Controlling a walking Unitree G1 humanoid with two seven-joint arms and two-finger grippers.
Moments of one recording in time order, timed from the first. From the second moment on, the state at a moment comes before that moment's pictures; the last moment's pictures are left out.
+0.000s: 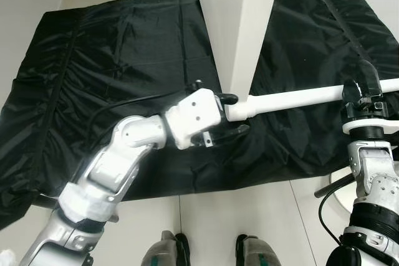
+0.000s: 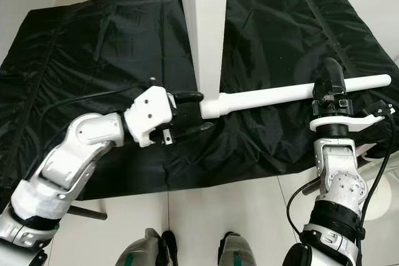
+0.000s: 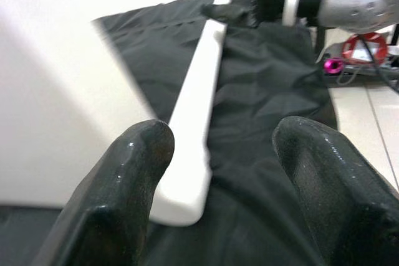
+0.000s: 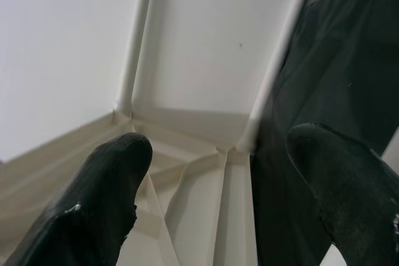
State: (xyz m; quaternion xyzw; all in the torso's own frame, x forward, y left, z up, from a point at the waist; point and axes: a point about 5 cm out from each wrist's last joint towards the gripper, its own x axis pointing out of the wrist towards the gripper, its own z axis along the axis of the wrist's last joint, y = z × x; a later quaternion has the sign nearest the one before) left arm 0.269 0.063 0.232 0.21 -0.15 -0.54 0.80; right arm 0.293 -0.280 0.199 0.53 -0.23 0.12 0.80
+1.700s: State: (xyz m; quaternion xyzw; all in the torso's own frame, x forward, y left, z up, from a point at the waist) left arm 0.334 0.130 0.152 0.00 -0.01 -0.20 0.98; right arm 0.288 -0.215 0.142 0.02 -0.10 -0.06 0.99
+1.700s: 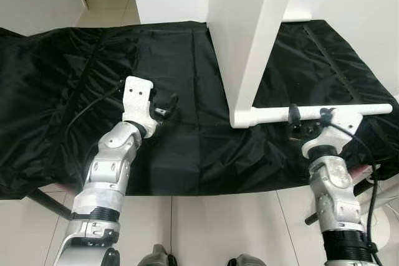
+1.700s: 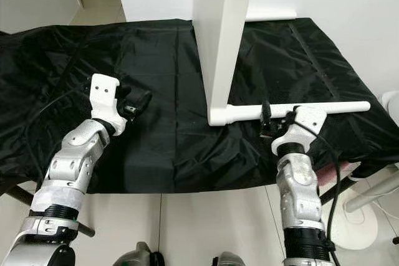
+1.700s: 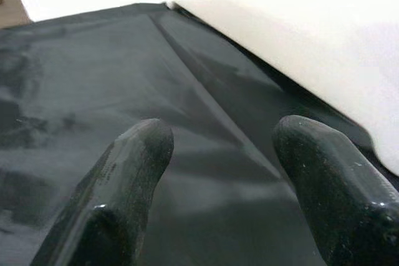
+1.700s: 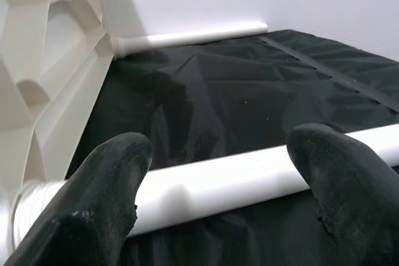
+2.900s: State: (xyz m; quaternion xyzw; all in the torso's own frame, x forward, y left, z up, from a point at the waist) left arm 0.305 0.135 0.132 -0.01 -0.08 -0.18 0.98; right arm 0.274 -0.195 0.118 -0.04 -0.09 -0.05 0.99
